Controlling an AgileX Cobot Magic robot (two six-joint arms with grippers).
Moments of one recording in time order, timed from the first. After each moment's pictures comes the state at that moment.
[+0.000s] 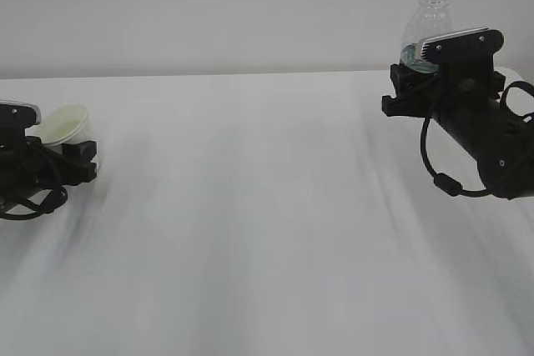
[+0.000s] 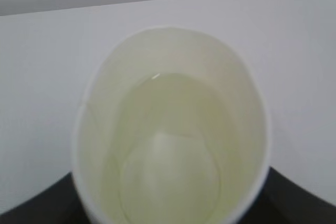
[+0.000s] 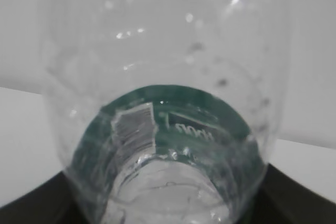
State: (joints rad) left arm -0.02 2.10 -0.71 0.12 -0.96 -0.05; right arm 0.16 2.02 -0.90 0.09 -0.93 -0.21
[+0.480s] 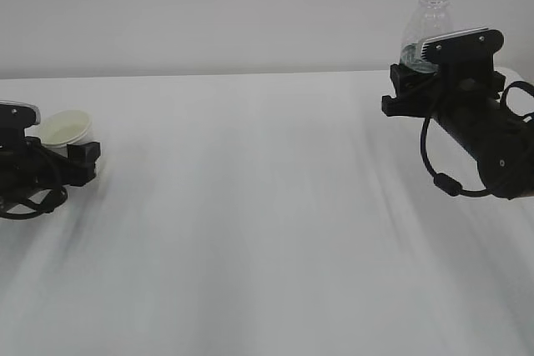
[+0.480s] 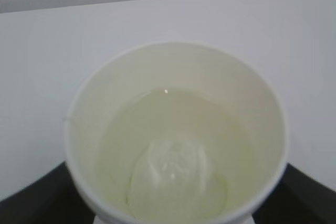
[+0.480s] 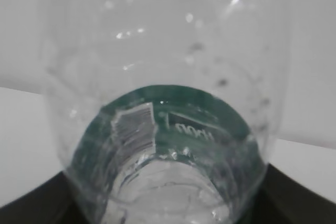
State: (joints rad) left arm -0.02 2.10 -0.71 0.11 -0.95 -0.05; right arm 0.16 2.02 -0.90 0.09 -0.93 -0.21
